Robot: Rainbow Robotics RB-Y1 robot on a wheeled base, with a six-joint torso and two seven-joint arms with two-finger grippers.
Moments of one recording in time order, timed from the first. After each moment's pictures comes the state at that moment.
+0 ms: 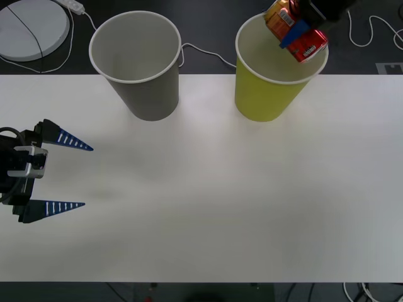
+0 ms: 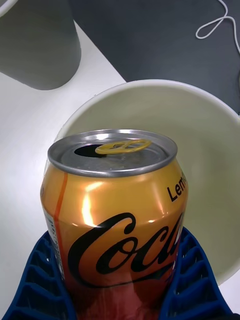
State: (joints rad) right arm -1.30 -0.81 0.43 -1.18 1.93 -1.57 -1.14; left arm -0.01 1.05 0.15 -1.98 -1.48 -1.32 0.07
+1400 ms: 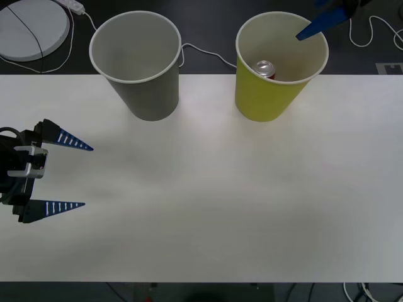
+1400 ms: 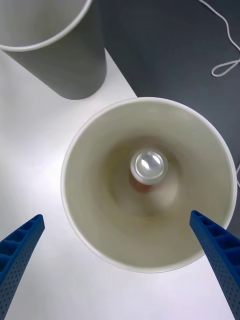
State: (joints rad) right arm -1.33 -0.97 0.43 -1.12 1.65 -1.57 -0.89; left arm -0.01 1.05 0.15 -1.98 -1.48 -1.32 0.07
